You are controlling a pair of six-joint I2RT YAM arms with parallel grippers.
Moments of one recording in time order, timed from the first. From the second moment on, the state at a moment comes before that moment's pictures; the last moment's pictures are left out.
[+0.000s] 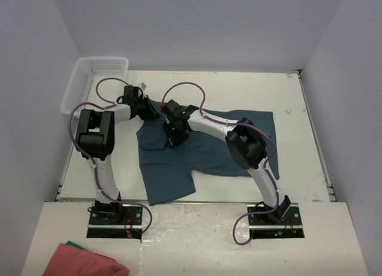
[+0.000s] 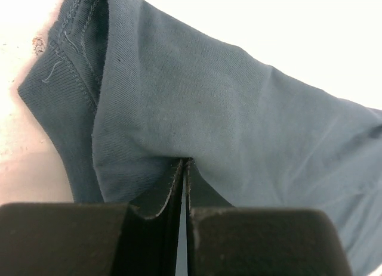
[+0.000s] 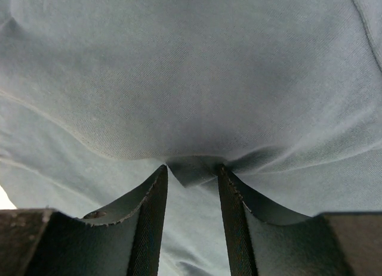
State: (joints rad) left arm -0.10 2.04 1.25 -0.08 0.33 -0.49; right arm 0.84 2.28 1.84 -0.71 -0.10 0.39
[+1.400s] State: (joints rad) left arm -0.10 2.02 1.26 -0.15 0.28 -0.51; right arm 0.90 2.14 1.61 -0.70 0.11 0.40
